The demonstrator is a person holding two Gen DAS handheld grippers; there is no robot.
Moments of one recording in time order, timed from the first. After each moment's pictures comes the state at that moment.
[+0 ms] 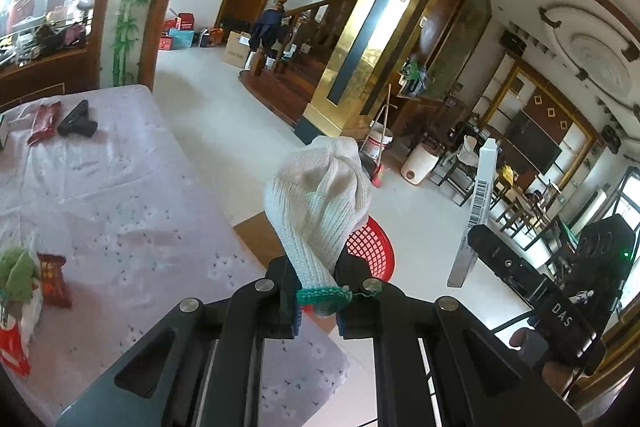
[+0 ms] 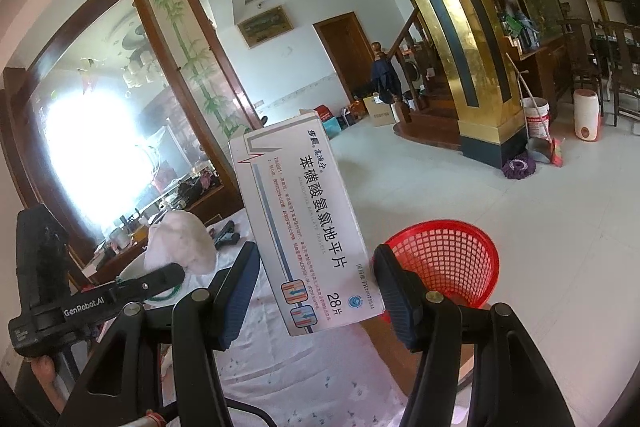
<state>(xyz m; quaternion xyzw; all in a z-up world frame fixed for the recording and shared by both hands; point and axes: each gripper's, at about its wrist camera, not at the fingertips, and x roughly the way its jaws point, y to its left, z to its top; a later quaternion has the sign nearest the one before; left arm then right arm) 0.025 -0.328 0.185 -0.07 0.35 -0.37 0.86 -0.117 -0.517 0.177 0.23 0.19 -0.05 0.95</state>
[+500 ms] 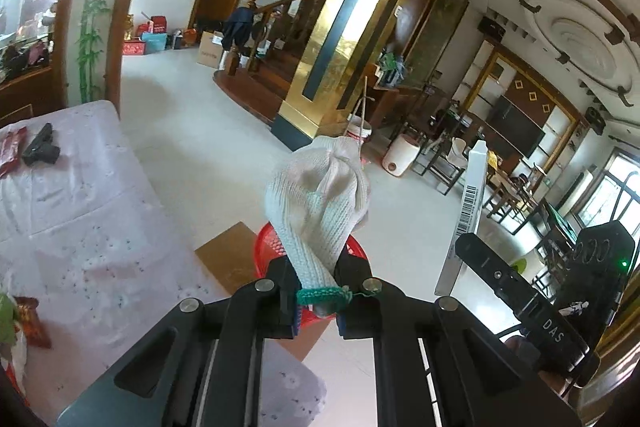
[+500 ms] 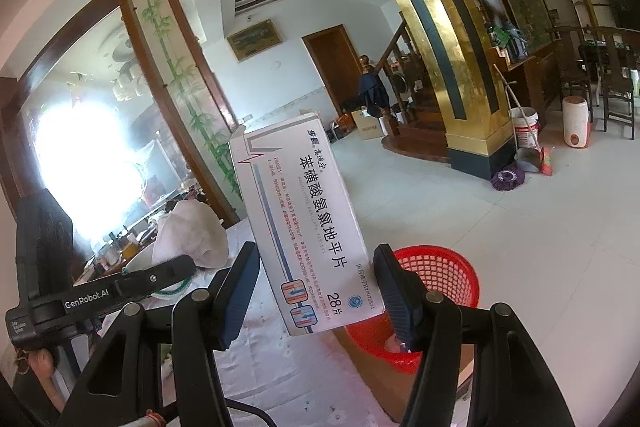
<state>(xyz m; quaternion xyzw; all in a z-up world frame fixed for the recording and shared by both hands) 0.048 -0.387 0.197 -0.05 0.35 -0.41 0.84 -0.110 -0.549 0.187 0.23 0.17 -0.08 0.95</state>
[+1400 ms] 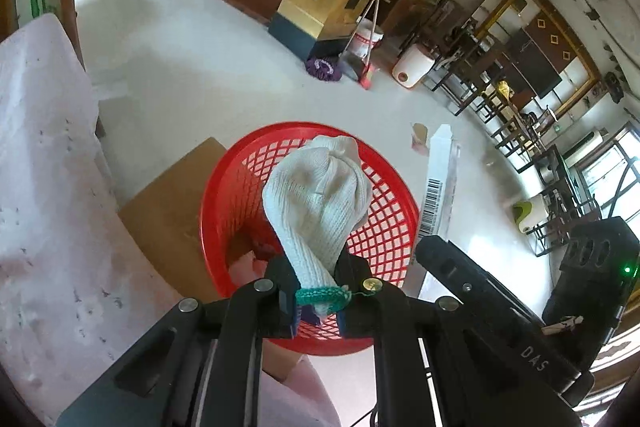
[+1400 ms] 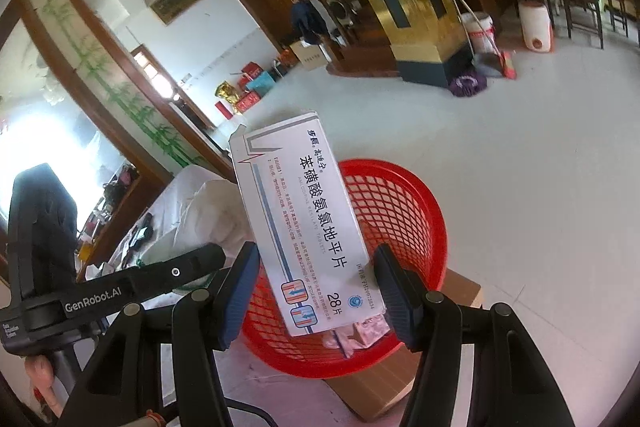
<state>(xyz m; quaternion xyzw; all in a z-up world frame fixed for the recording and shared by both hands) 0.136 -0.525 0.045 0.01 0.51 -0.41 0.76 -0.030 -0.652 0.041 0.33 0.30 -0.12 0.89</state>
